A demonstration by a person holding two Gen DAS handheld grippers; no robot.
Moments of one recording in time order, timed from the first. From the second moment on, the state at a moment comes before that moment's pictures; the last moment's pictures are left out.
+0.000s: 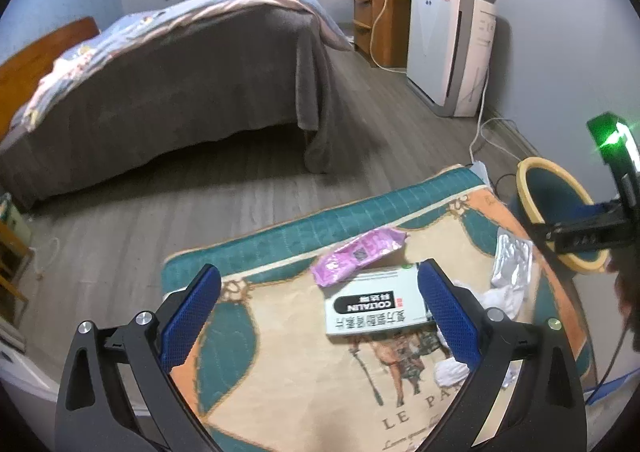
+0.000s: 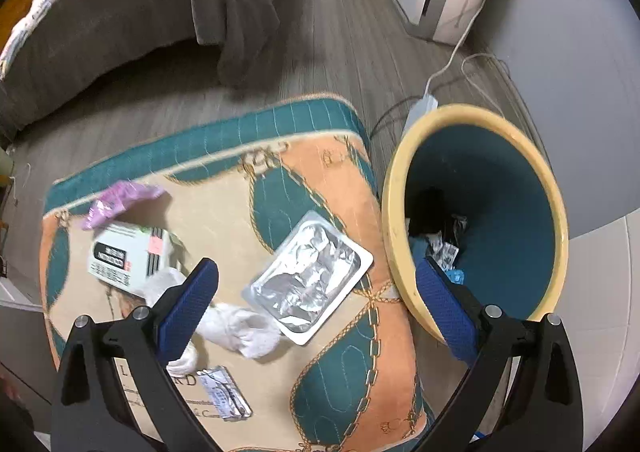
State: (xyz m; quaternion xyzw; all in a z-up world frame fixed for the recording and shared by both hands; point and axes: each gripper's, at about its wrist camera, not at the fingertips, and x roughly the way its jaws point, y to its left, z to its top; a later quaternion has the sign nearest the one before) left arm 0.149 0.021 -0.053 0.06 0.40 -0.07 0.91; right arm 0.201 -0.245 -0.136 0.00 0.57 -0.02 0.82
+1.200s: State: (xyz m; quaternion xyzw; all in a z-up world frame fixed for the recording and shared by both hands) left arm 0.248 -0.034 -0.170 0.16 0.50 -0.12 0.85; right arm 0.244 -0.244 -0.219 0.02 0.65 -0.05 0.75
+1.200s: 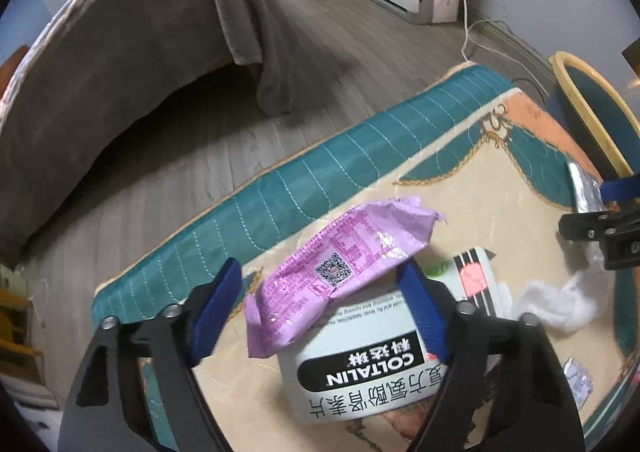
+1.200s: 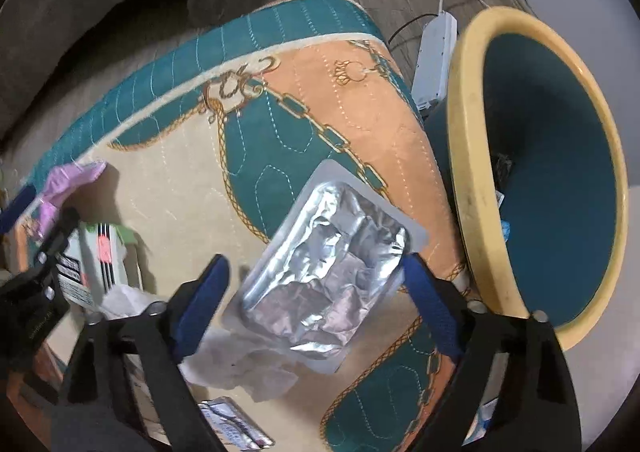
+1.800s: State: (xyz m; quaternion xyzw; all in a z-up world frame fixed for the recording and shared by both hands) left arm 0.225 -0.032 -0.135 0.21 0.42 -0.10 0.88; right arm 0.242 -0.224 -0.183 0.01 0.61 -0.01 0.79
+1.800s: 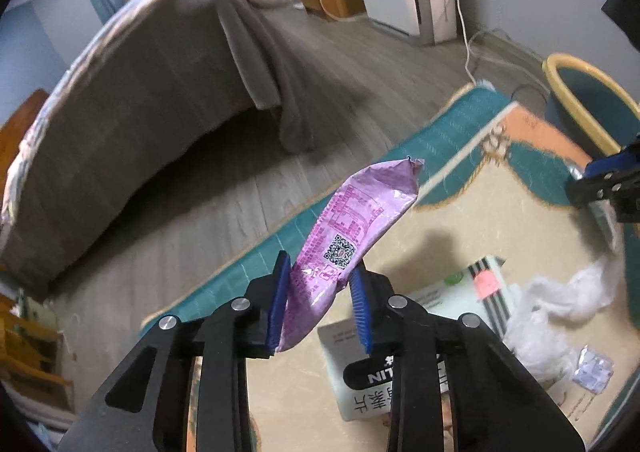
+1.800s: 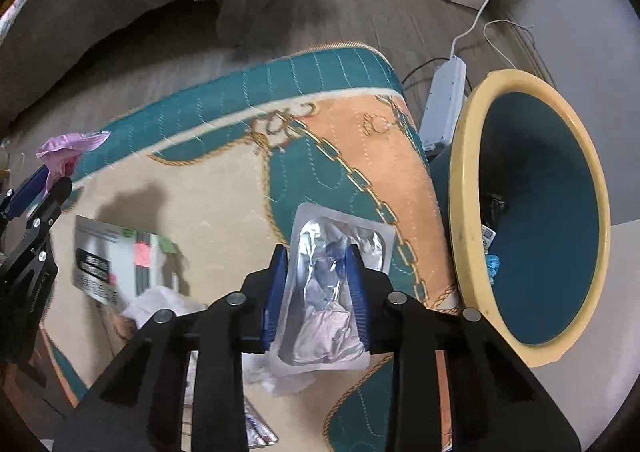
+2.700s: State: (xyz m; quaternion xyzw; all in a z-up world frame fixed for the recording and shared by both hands) left arm 0.202 -0.074 -0.084 0.19 0.38 -0.15 0.89; right arm 0.200 -0.233 -0.176 0.00 0.63 0.01 0.77
